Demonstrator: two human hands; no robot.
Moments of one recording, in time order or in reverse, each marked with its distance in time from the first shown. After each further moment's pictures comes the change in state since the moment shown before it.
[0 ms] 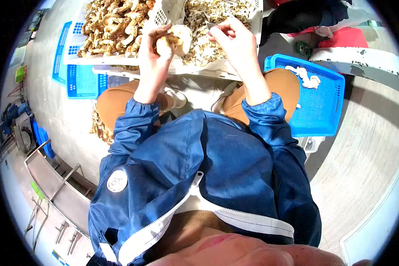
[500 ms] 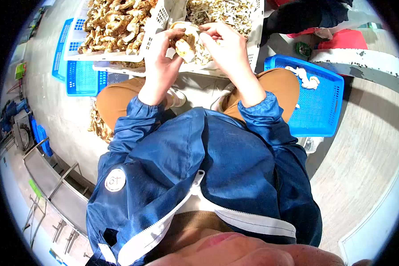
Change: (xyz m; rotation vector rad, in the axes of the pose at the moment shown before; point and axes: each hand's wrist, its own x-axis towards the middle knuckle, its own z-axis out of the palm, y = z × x) left_hand -0.012 0.022 0.007 0.367 -0.076 0.185; right_hand -0.011 -0.005 0.018 -0.123 -0.035 -0.240
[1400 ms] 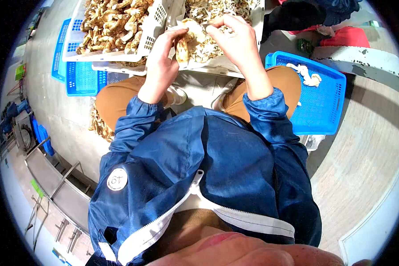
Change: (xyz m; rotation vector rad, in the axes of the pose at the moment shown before) left_hand -0.002 -0.018 0.007 0.015 -0.071 0.012; right_hand 0.017 0.016 -0.022 -0.234 0.045 -0.137
